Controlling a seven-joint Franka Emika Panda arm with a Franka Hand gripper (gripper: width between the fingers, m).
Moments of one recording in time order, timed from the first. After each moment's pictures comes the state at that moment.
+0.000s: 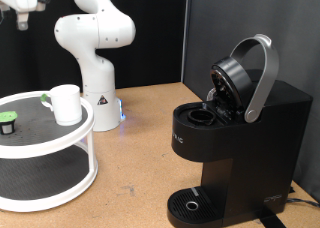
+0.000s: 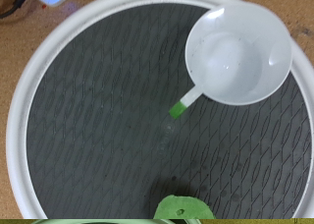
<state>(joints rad) -0.03 -0.76 -0.50 -2.39 -0.36 1.63 -1.49</state>
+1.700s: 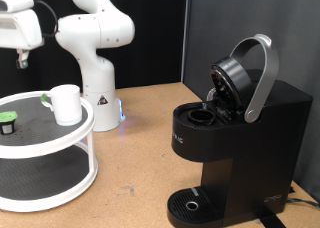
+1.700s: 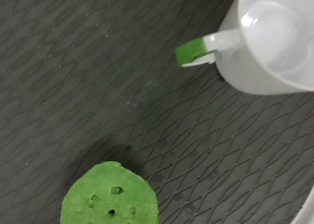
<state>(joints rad) 0.06 -0.69 -0.72 -2.51 -0.40 1.91 -2.02</state>
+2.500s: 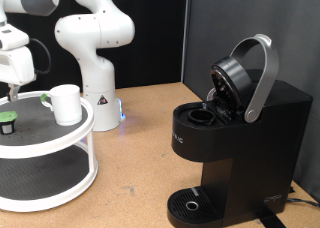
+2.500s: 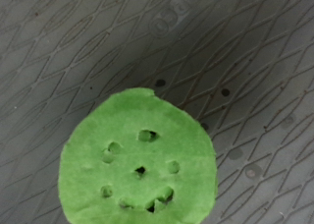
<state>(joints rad) 0.07 -0.54 -0.82 -2.58 -0.48 2.18 -2.02</state>
